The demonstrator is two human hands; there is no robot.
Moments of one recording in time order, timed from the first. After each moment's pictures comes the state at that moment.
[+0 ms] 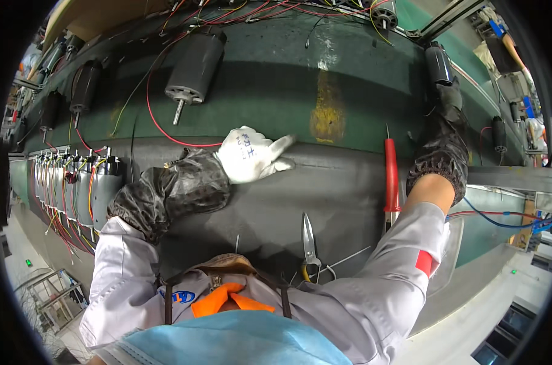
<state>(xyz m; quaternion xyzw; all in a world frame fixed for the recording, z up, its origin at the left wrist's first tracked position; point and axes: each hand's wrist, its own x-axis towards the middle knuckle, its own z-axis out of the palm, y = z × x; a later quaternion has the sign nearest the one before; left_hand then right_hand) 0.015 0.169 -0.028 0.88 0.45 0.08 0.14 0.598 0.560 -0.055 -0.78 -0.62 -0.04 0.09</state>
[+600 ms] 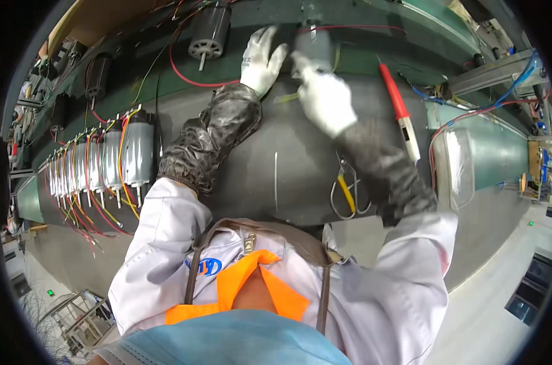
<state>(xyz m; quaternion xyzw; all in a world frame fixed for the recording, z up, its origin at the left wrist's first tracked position) 0.004 0.176 -0.043 0.69 0.52 0.50 -0.01 0.180 0.125 0.017 -0.53 -0.83 0.11 0.14</state>
